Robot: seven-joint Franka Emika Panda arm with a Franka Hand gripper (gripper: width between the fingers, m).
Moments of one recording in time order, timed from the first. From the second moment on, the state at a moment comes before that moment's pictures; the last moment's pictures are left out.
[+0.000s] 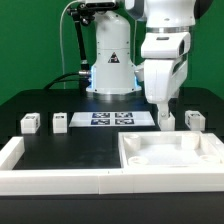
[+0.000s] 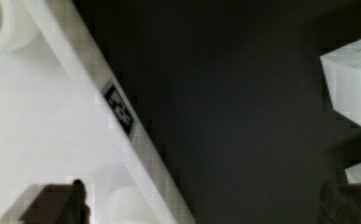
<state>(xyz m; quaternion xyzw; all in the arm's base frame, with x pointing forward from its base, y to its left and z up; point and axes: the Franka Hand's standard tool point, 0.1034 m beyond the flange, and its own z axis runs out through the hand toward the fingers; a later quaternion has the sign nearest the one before) 0.464 0.089 0.061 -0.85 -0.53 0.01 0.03</state>
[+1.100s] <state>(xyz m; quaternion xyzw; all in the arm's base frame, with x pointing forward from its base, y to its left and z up) 0.437 0.142 0.055 -1.00 -0.04 0.03 0.04</state>
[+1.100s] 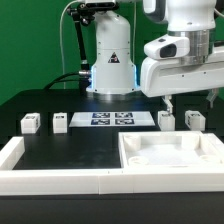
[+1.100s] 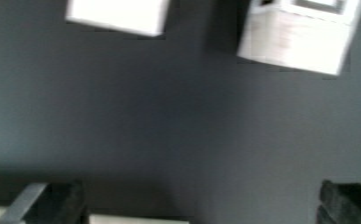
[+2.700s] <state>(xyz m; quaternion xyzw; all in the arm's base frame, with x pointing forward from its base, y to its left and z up) 0.393 0.169 0.042 -0.98 -0.03 0.22 0.03</state>
